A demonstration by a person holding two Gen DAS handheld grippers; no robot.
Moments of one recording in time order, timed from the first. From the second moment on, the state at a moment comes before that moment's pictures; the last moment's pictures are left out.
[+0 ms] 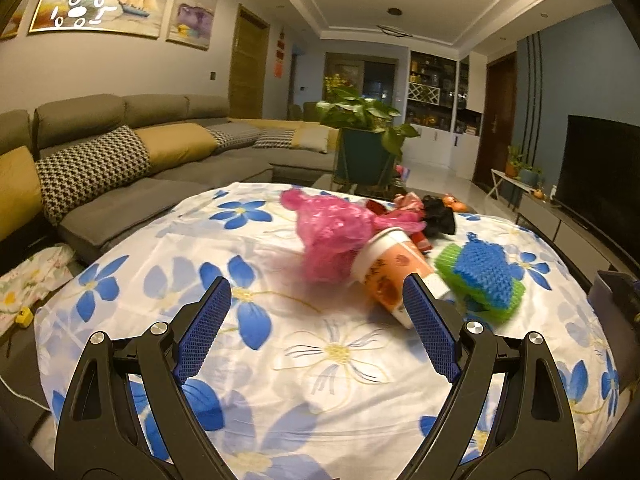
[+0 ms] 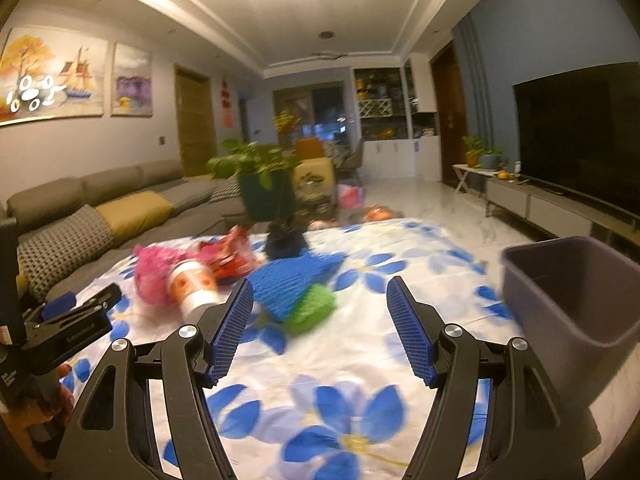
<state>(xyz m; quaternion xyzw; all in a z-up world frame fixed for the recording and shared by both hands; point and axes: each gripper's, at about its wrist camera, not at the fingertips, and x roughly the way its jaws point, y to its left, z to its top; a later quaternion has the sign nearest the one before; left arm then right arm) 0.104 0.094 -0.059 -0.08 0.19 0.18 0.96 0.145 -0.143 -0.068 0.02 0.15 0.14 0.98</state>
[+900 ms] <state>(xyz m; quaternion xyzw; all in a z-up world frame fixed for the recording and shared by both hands) 0.104 0.184 -0.068 -0.11 0.19 0.25 0.94 0.249 0.009 -0.098 -0.07 0.26 0.26 0.93</state>
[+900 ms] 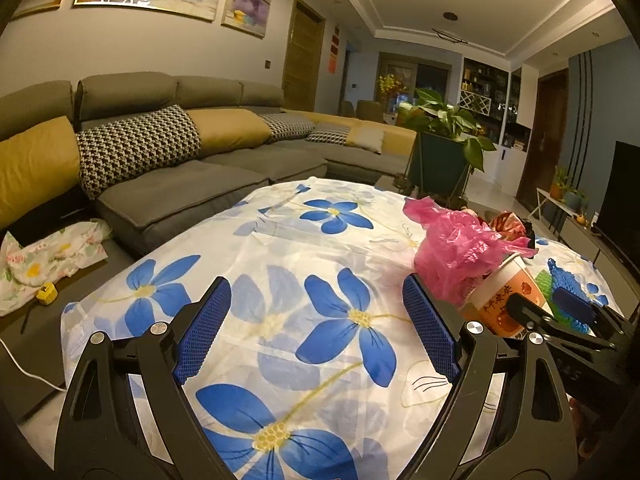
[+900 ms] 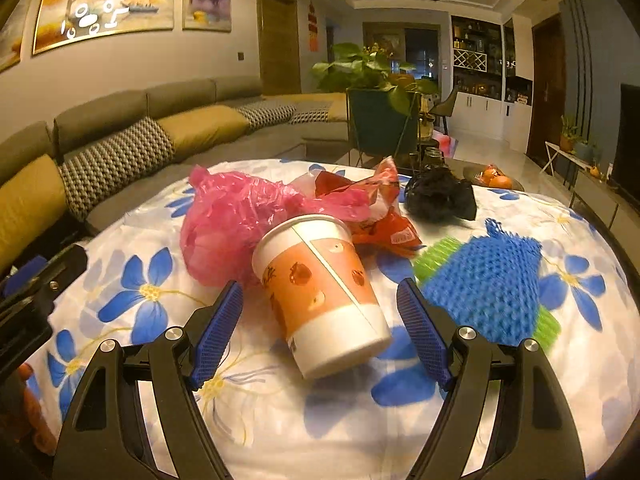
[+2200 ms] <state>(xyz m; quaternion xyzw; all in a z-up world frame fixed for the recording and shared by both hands) 0.215 0.136 -0.069 -0.12 0.24 0.09 0.96 0.190 -0.113 -0.075 0.02 0.21 0.19 0.96</state>
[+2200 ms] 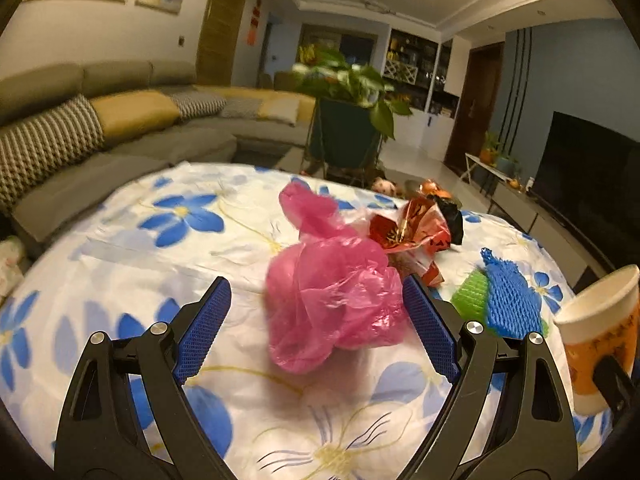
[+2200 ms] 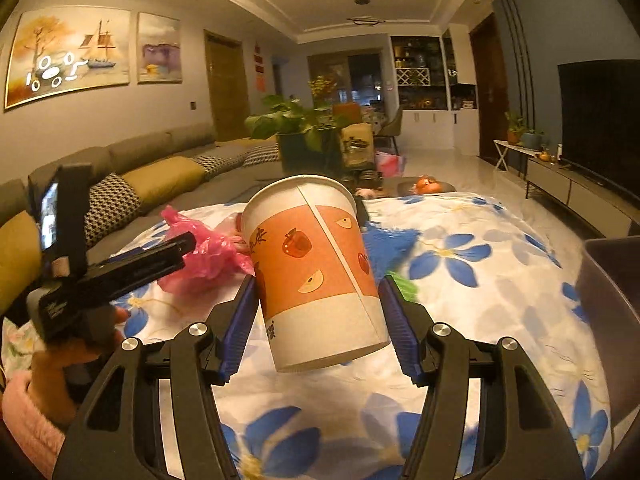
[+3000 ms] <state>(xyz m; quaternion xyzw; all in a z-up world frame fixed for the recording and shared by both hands) 0.139 0.113 -0.043 -0.13 0.19 0.03 0.97 0.163 -0.145 -0.070 0.04 0.19 0.16 0.97</state>
